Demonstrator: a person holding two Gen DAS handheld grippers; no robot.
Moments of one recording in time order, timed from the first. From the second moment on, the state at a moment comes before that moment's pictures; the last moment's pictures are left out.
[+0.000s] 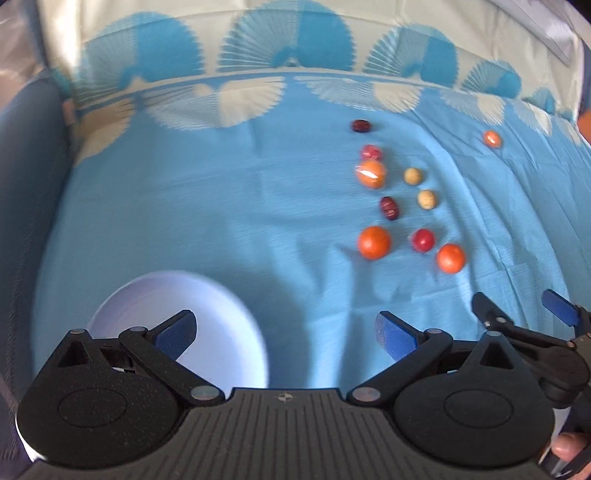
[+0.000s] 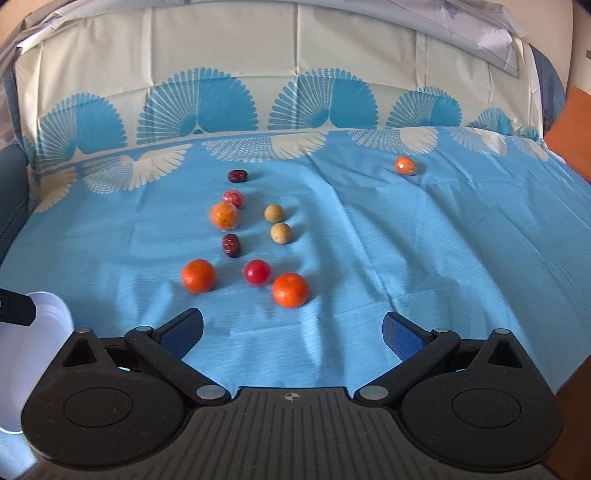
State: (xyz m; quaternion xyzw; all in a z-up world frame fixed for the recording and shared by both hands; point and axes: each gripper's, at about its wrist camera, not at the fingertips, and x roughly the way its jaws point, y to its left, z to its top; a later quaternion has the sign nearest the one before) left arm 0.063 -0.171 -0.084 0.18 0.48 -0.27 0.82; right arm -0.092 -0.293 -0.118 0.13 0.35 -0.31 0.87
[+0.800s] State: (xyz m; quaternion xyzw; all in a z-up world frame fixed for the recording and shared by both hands) left arm 0.090 -0.260 -0.138 0.19 0.47 -0.36 0.78; right arm -0.058 -0.350 -0.168 0.15 0.33 -0.35 0.87
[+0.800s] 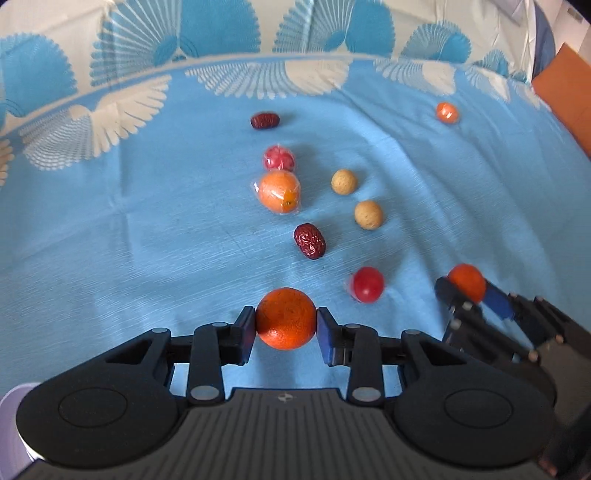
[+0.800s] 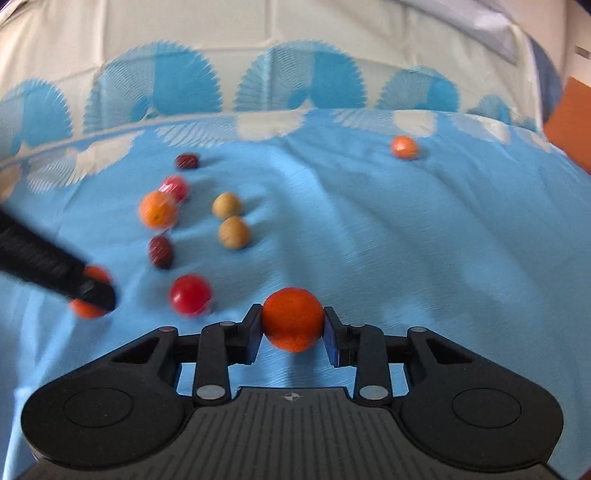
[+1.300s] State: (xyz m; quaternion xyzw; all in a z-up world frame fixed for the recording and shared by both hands) left arm 0.002 -0.048 -0.013 0.16 0.46 -0.24 0.84; right arm -0.131 -0.253 -0.025 0.18 0.29 -0.22 0.91
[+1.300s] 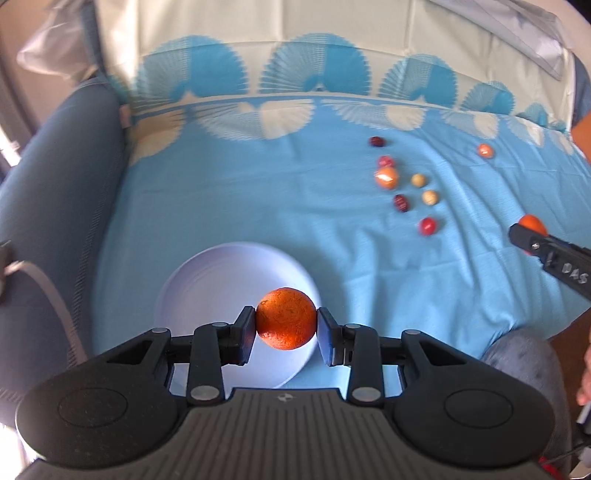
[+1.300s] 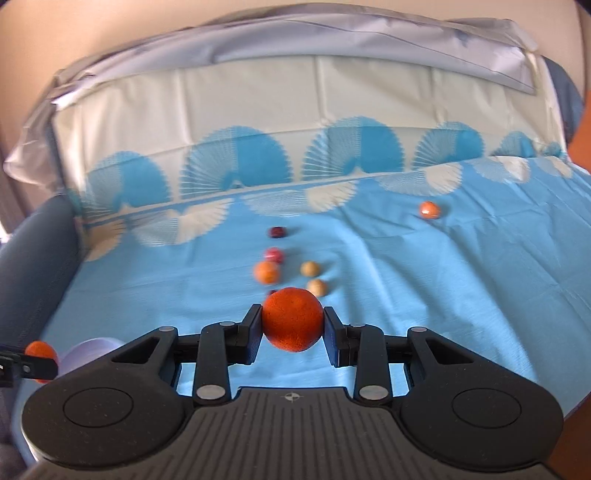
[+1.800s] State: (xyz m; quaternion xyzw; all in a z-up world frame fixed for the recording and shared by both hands) left arm -0.057 0.088 0.019 0.08 0.45 -0.17 0.87; right arm -0.151 -0.111 0.018 0.15 0.33 -0.07 0.93
